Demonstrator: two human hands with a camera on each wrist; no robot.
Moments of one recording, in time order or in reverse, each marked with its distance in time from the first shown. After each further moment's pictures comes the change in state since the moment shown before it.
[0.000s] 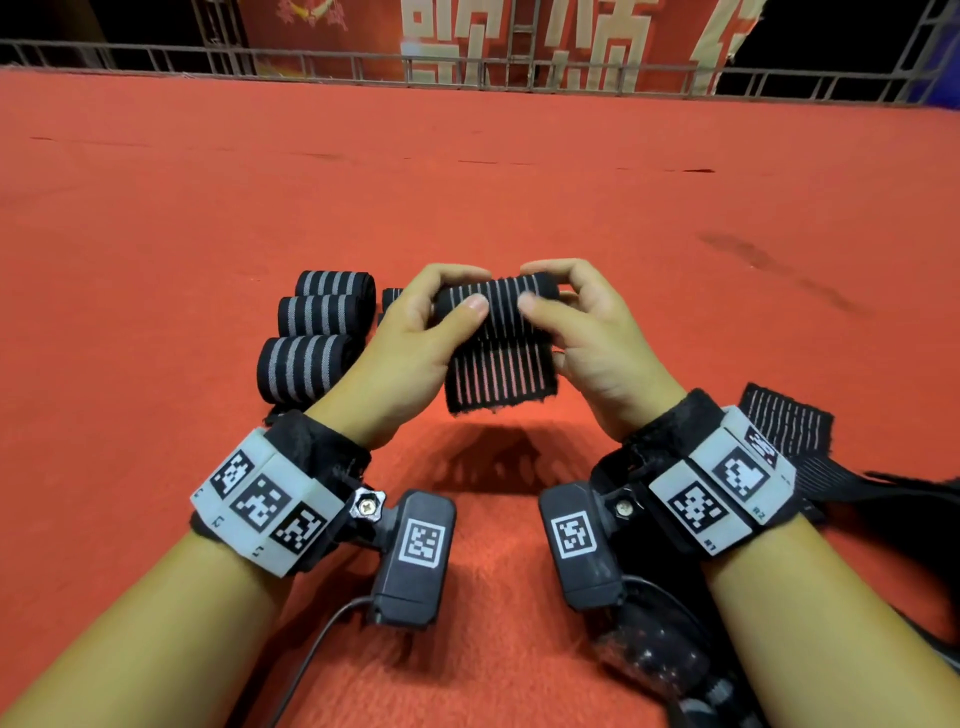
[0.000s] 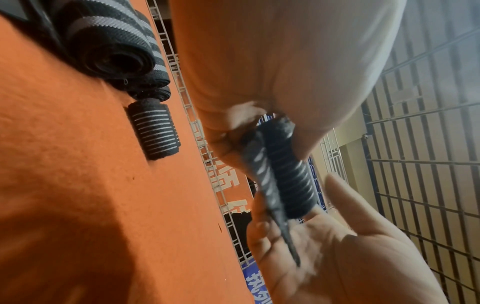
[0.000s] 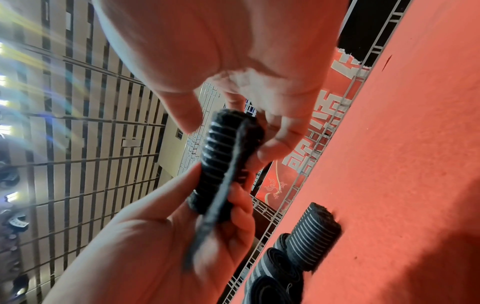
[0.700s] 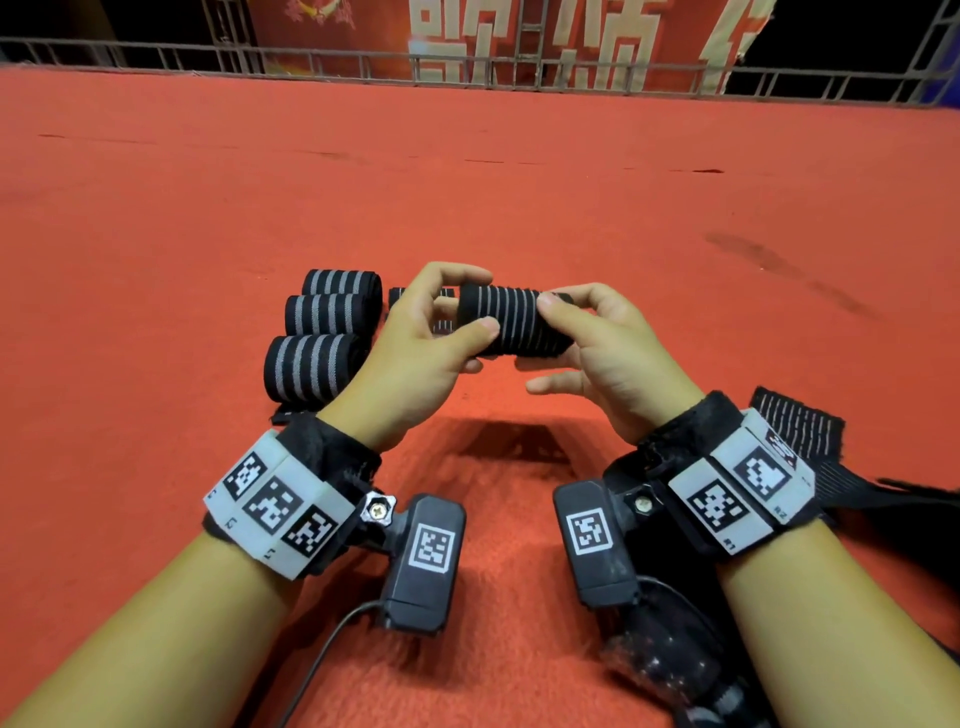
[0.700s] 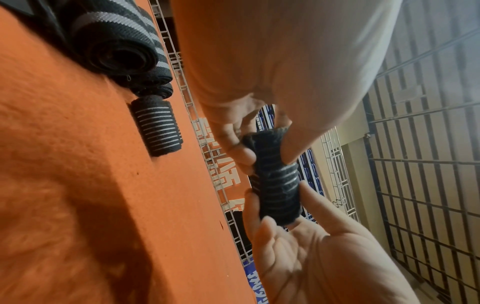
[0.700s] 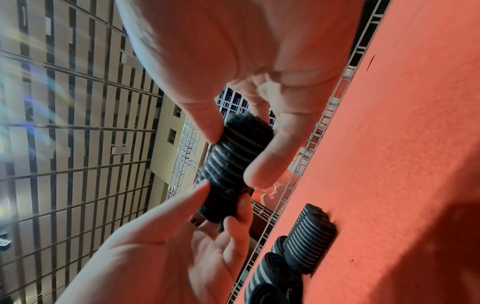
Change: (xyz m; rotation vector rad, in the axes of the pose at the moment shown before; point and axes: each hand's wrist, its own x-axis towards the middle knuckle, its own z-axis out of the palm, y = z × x) left_hand 0.000 -0.003 -0.002 0.072 0.062 0.011; right_hand 0.002 0.002 -0.005 0.051 0.033 0.188
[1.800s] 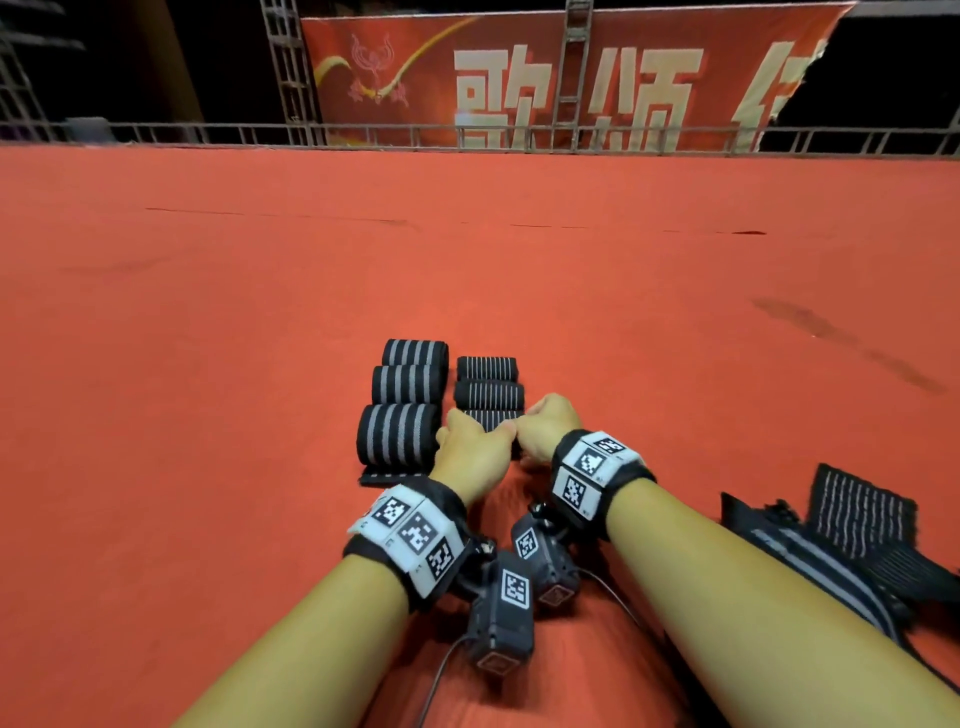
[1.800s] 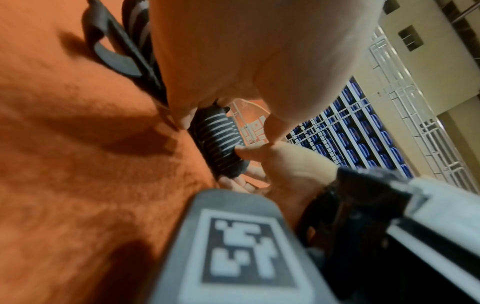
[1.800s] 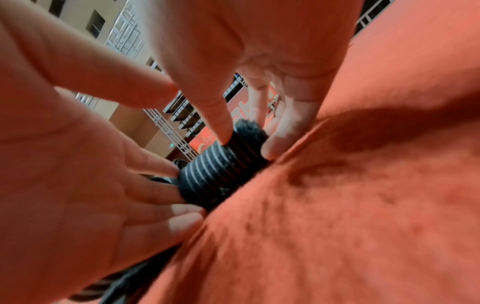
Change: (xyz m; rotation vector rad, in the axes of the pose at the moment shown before) left_hand 0.015 -0.046 -0.021 0.344 0.240 -0.590; right_hand 0.086 0.067 0.080 -0.574 0.135 0.246
